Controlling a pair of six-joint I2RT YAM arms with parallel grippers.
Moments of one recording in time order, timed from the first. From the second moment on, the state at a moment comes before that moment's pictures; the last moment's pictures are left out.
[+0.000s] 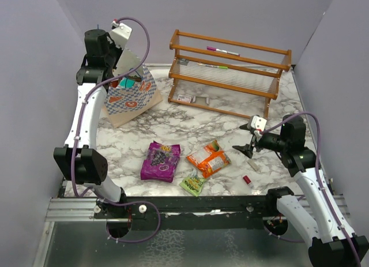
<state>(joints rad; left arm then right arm) -0.05 1.60 1.78 -0.45 -0.10 0.56 0.15 0.73 0.68 -0.41 -0.86 -0.64</state>
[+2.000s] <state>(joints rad) -0.01 1.44 1.66 -0.48 0.23 0.35 0.15 0.79 0.66 -0.41 -0.85 -0.65</state>
